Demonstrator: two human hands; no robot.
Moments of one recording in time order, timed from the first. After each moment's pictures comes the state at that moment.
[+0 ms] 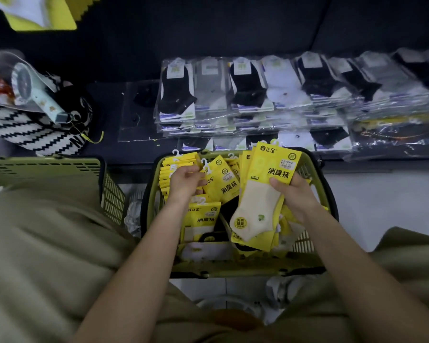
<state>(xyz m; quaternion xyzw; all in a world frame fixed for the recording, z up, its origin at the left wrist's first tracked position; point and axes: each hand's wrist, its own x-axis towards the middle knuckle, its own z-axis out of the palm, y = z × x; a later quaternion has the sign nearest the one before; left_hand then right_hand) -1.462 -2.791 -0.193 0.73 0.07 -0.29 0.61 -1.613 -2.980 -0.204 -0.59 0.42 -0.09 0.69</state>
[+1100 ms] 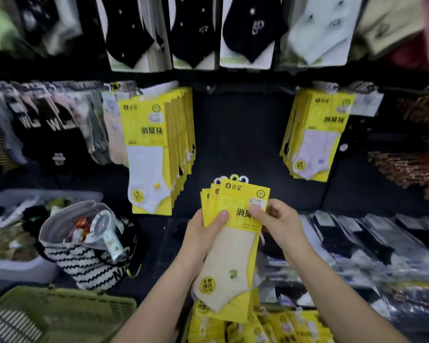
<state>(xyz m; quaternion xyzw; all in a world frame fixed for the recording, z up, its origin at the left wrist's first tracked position) -1.364 -2.793 0.017 0.61 -0.18 -0.19 0.75 -1.437 -2.944 0.033 -0.68 0.15 -0.27 0.66</state>
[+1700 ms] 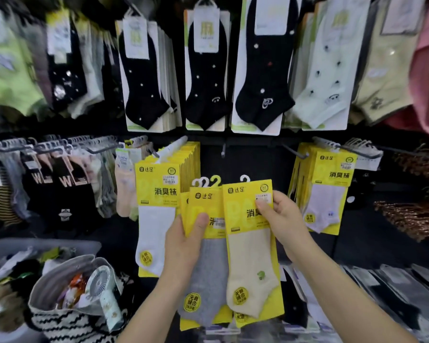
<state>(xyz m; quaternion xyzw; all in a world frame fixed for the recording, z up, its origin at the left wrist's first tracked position) -1.303 -2.773 0.106 0.64 -0.23 0.07 0.73 -1.374 -2.946 0.139 -0.72 0.07 -0.33 0.60</state>
